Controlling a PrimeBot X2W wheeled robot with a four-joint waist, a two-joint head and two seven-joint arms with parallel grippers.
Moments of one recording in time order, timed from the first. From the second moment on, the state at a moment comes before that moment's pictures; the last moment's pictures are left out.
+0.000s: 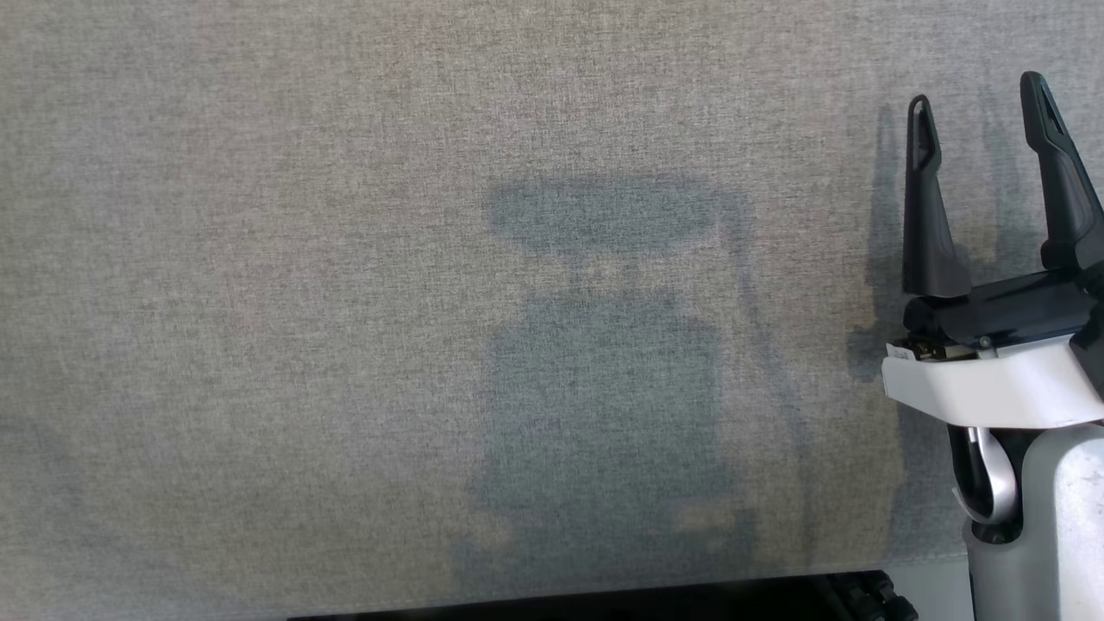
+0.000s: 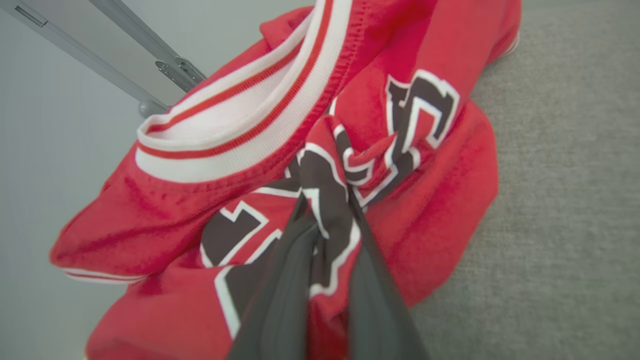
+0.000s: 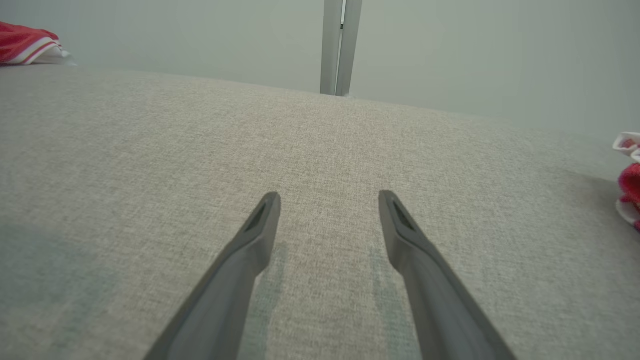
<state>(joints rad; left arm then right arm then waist) -1.32 0.62 -0.27 0.99 -0.36 -0.06 0.09 -0.26 -0.05 -0.01 -0.39 -0.05 0.13 -0.06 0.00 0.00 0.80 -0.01</state>
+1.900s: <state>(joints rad) -0.83 0.29 -0.93 0.54 -0.49 -0.13 -0.14 -0.15 -0.05 0.04 -0.03 0.16 0.13 -0.22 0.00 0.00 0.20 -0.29</state>
